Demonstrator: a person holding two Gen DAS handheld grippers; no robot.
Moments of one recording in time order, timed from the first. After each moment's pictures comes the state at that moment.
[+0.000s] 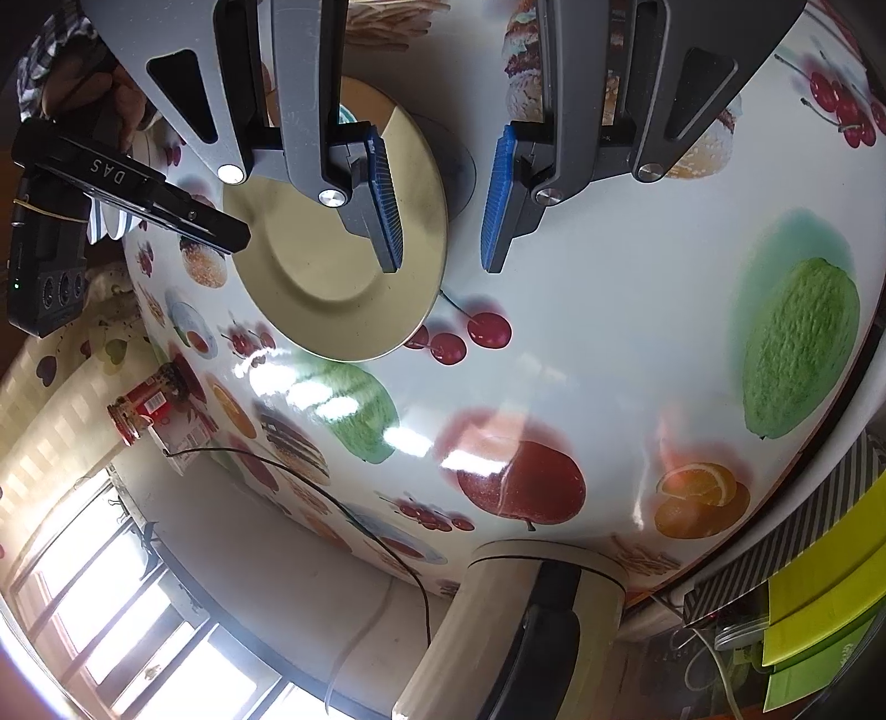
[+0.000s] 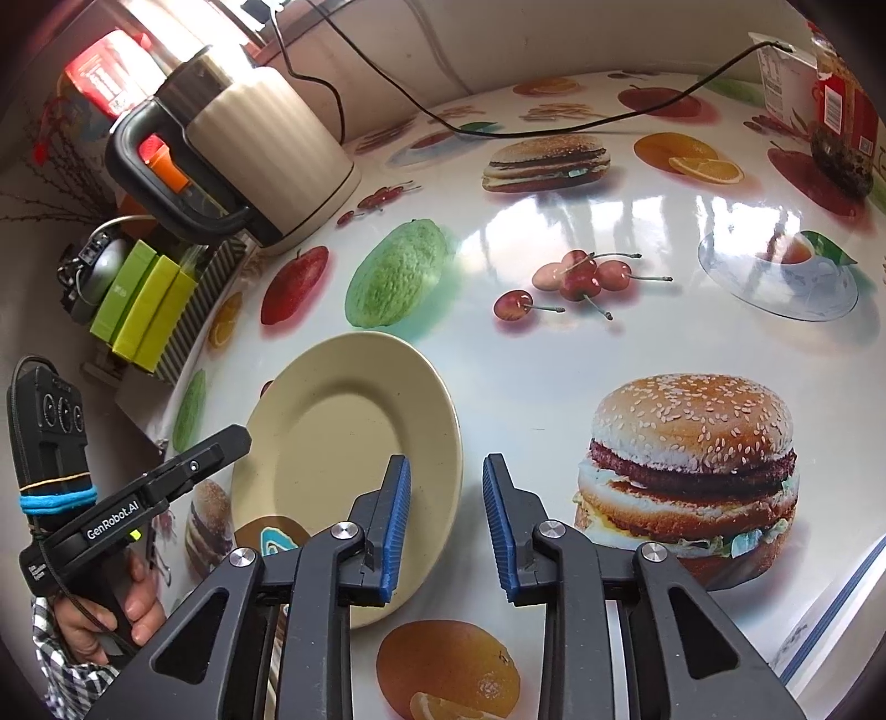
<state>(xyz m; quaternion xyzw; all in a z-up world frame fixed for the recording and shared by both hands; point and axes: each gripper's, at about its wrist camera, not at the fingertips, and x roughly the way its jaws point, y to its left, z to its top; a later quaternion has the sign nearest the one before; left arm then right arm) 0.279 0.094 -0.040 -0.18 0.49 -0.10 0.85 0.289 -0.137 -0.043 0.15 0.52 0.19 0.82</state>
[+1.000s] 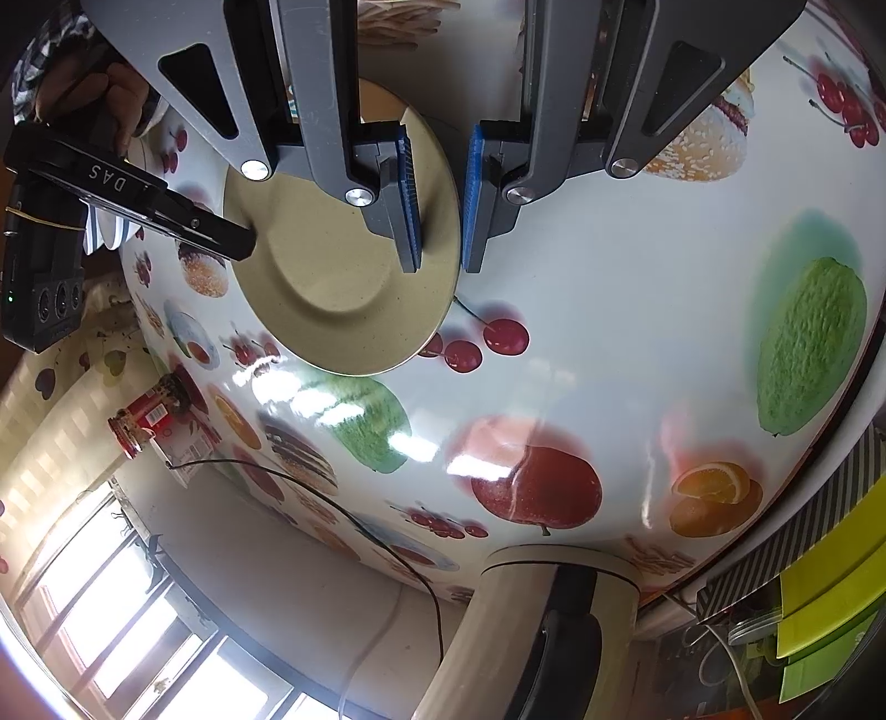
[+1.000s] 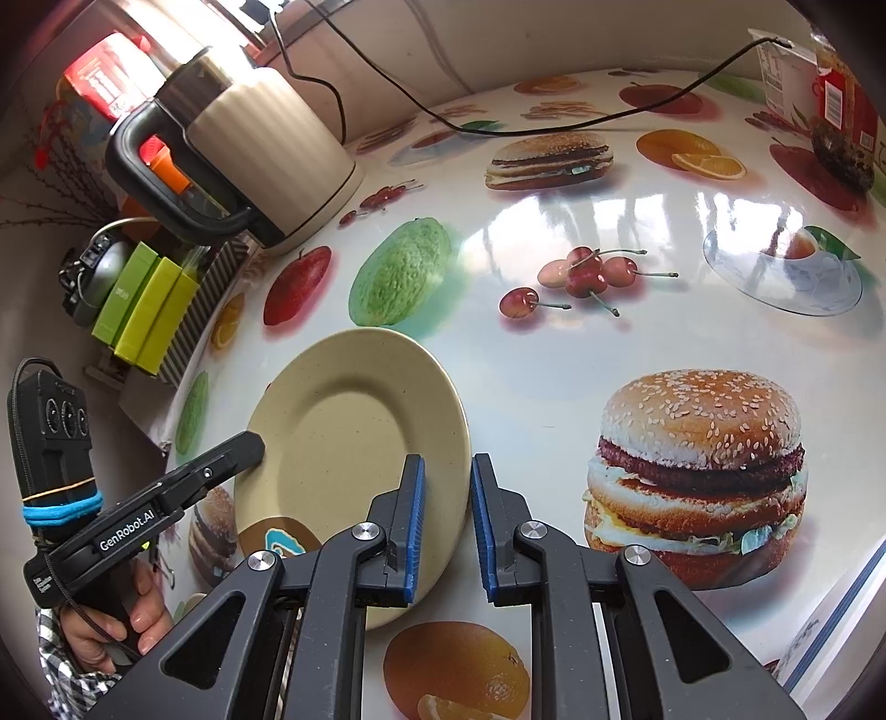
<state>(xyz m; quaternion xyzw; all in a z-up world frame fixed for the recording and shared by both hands) 0.280 0.085 -0.040 -0.17 0.49 -0.11 0.85 0.288 -0.135 -0.043 0.15 0.52 0.19 0.82</state>
